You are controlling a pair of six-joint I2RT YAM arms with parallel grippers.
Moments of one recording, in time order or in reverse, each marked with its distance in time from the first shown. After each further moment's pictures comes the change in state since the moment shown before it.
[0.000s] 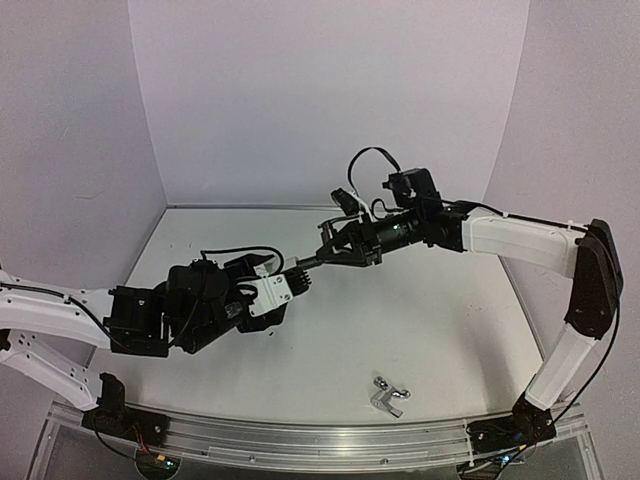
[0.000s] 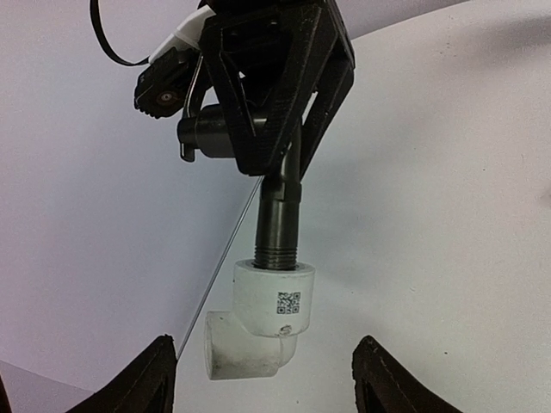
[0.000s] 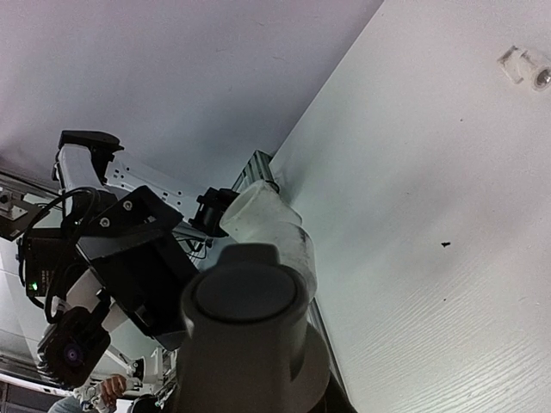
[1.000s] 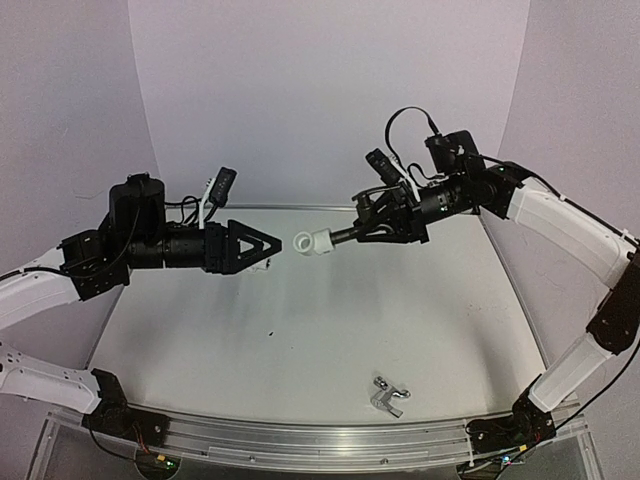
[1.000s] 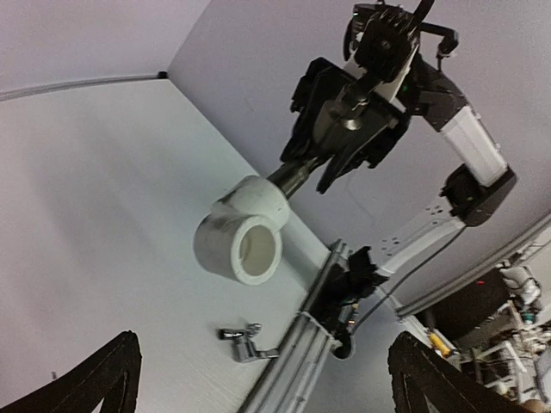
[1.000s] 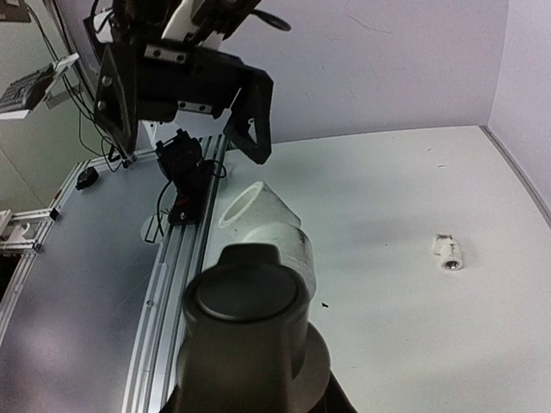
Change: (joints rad) left arm 0.431 -0.157 0.168 -0.228 1.025 -1.232; right arm -0.078 -0.158 0.184 -0.444 0.012 -0.970
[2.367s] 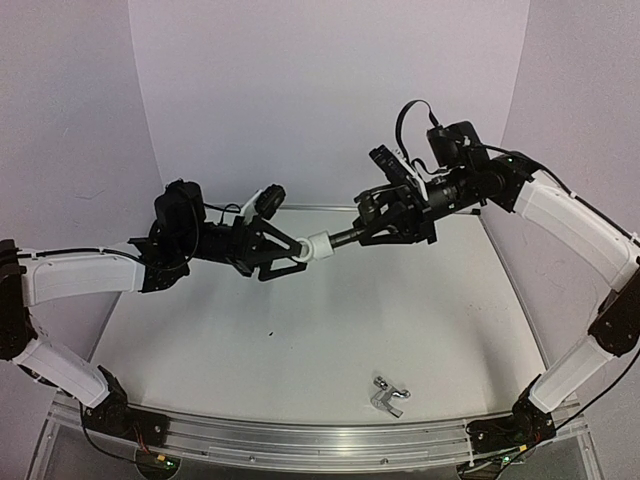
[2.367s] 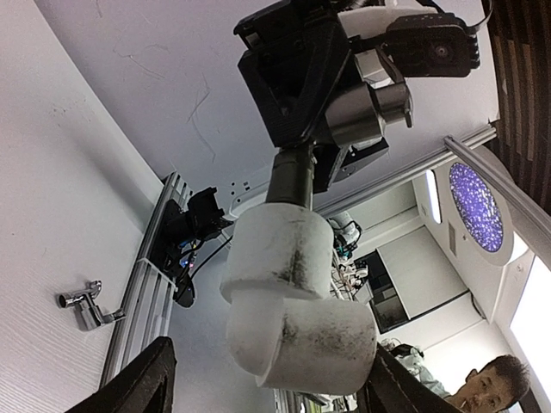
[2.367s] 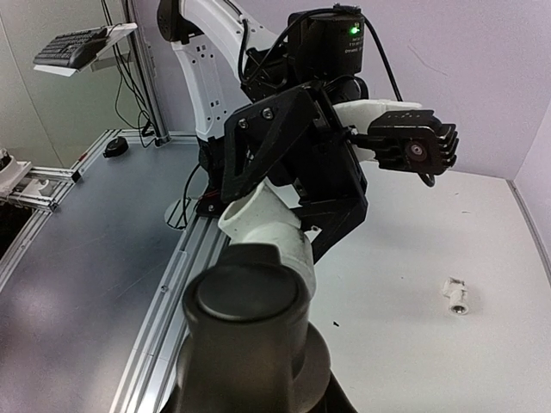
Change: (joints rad) left arm 0.143 0.356 -0.067 0.694 0.703 -0.504; right arm 0.046 -0.011 0.085 -0.142 -0.062 -0.196
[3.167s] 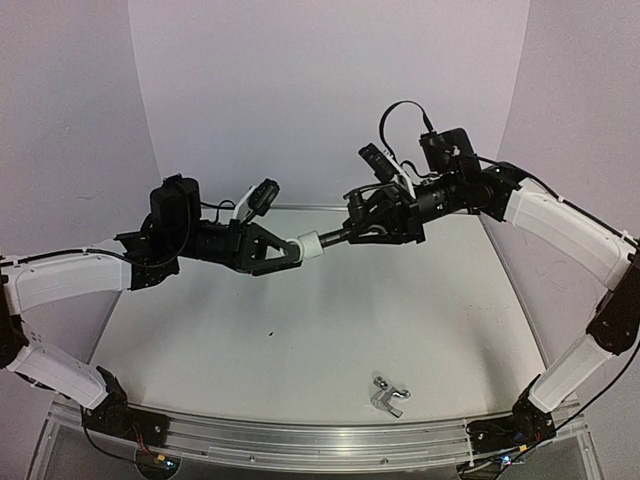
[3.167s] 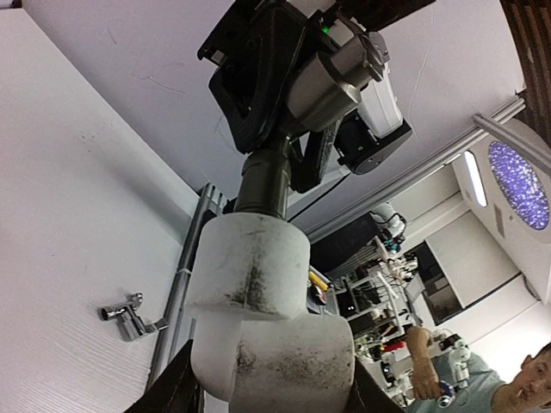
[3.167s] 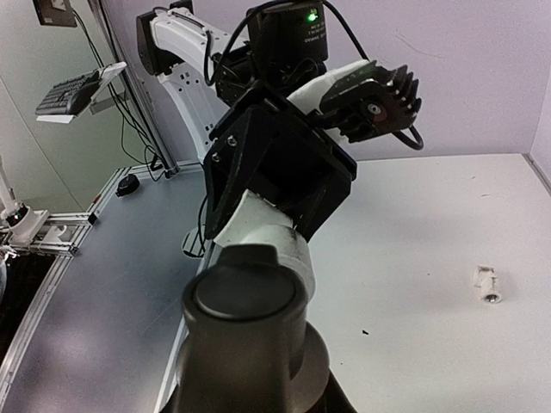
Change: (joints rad) left arm -0.018 -0.079 0.032 -0.230 -0.085 0.267; right arm 0.008 0.014 -0.077 0.197 -0.032 0.292
